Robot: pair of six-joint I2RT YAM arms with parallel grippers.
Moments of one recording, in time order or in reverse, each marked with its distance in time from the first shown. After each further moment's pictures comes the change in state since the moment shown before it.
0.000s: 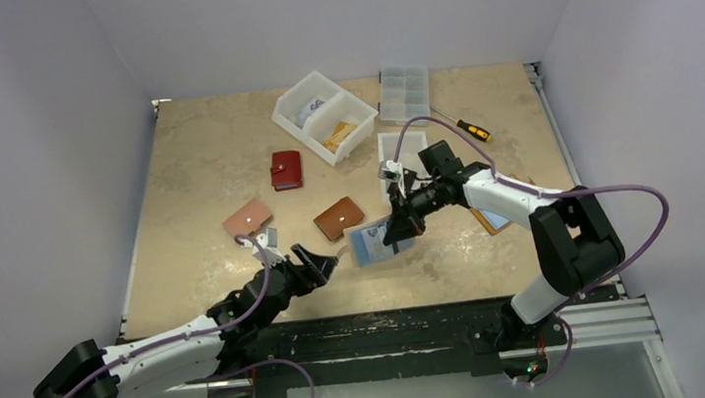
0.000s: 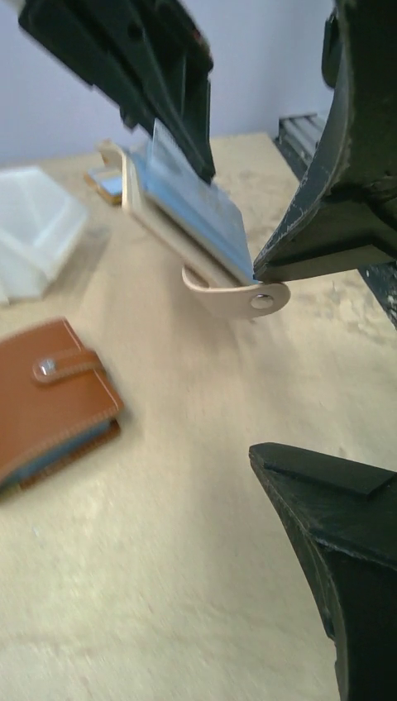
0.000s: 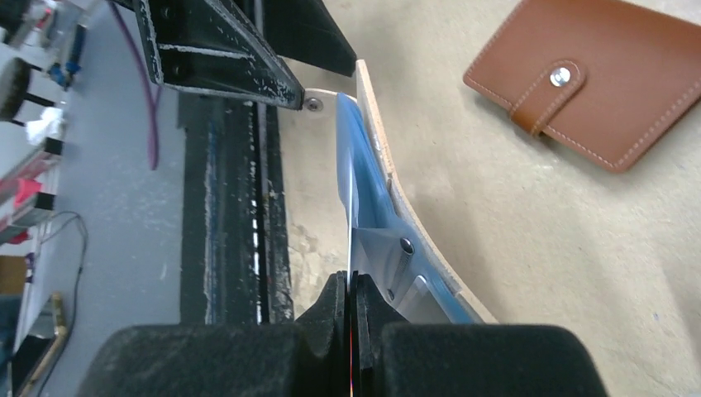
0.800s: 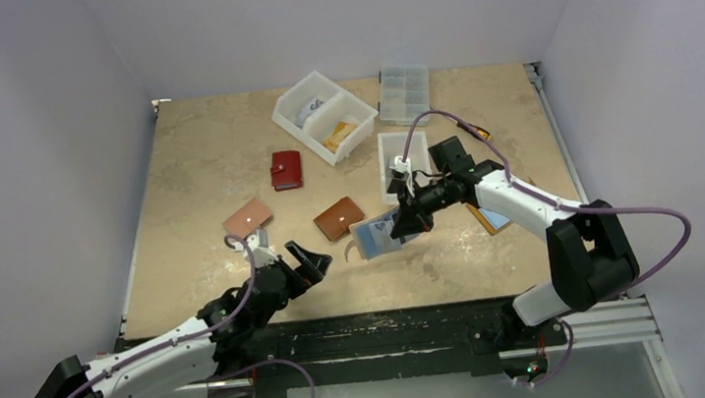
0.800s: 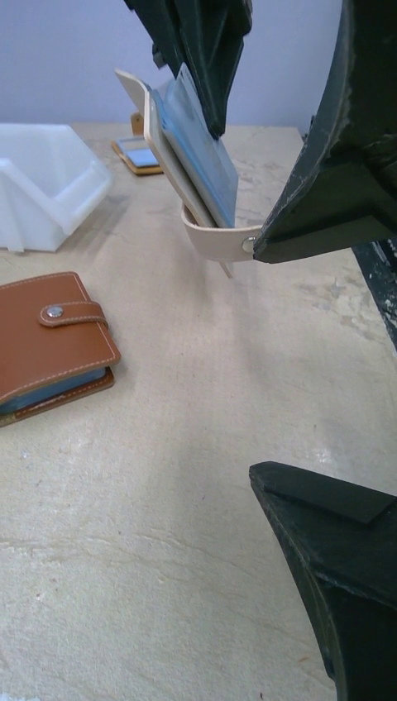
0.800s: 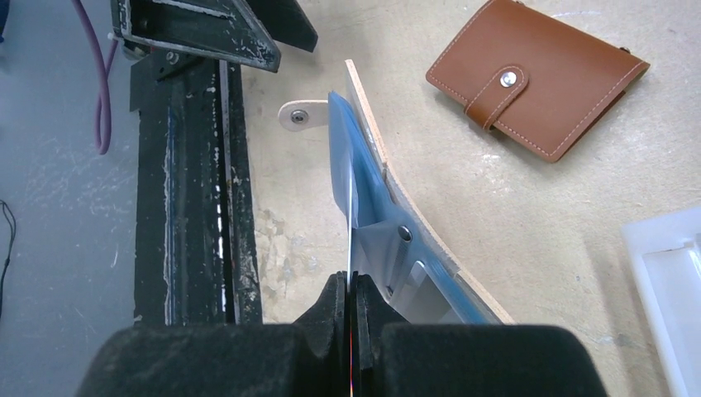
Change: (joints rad) left arm 0.000 -0.095 0.073 -0.359 -0.069 -0.131; right arm -0.035 -0.091 0.000 -0.098 0.109 -0.145
